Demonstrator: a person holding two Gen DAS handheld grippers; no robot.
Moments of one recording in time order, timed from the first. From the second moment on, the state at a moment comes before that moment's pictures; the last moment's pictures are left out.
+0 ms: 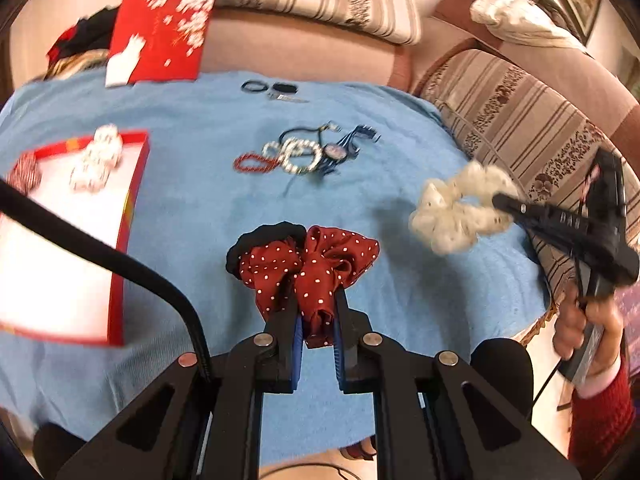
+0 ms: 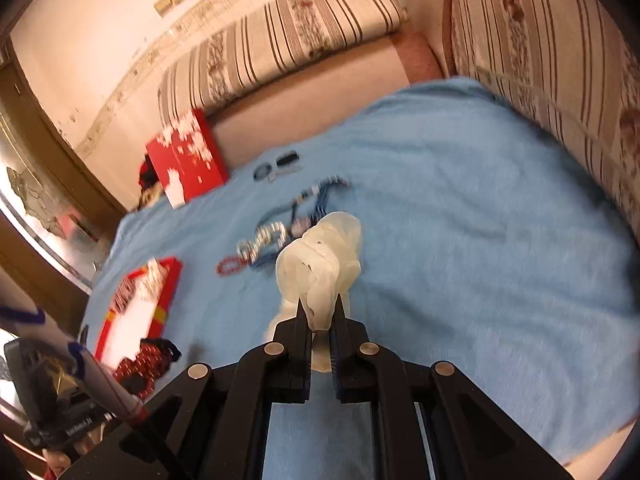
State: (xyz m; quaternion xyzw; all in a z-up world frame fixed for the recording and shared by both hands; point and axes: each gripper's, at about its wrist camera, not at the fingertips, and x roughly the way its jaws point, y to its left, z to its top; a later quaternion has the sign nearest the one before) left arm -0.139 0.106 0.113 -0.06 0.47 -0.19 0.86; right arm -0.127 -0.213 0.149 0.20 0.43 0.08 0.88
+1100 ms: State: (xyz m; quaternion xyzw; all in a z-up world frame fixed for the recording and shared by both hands) left arm -0.131 0.103 0.034 -0.14 0.57 -0.18 0.79; right arm -0.126 -0.224 0.071 0.20 0.49 0.02 0.85
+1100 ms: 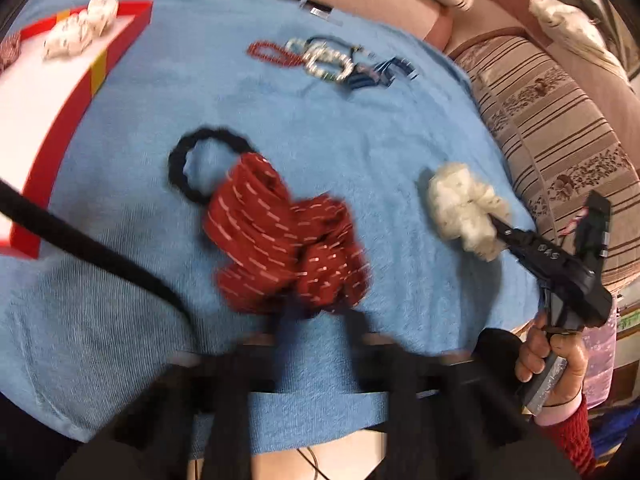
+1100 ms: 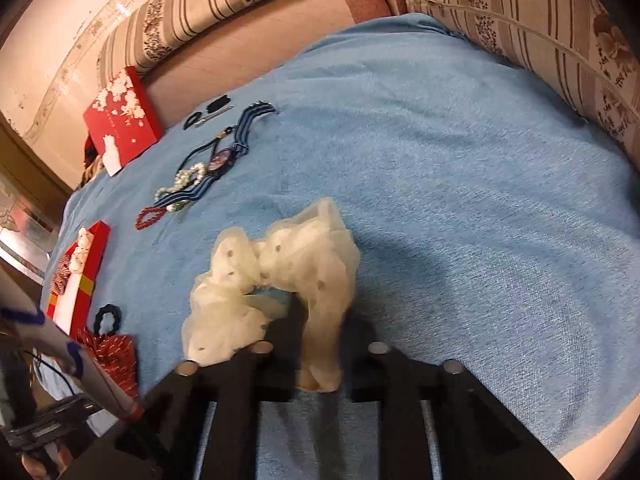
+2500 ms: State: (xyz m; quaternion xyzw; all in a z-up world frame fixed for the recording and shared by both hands) left arm -0.116 0.417 0.077 -0.13 0.50 0.12 0.85; right arm -0.084 0.204 0.106 0.01 0.52 0.35 0.78
